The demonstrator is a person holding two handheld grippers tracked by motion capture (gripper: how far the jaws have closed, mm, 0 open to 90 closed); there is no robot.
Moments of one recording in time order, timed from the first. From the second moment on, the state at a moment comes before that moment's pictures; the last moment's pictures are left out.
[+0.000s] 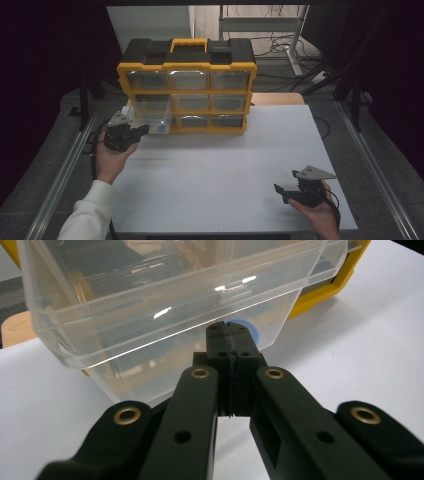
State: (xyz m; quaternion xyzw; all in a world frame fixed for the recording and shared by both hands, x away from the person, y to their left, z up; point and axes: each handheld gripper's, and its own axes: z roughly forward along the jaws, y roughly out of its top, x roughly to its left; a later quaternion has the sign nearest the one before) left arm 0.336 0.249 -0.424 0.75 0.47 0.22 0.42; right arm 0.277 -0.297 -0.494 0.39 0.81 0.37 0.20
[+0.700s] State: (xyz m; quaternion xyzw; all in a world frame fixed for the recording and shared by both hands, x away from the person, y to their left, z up) left arm 0.355 0.246 -0.418 0.73 0.49 0.20 0.43; right arm 0.277 -0.296 -0.494 0.39 0.82 0.37 0.20
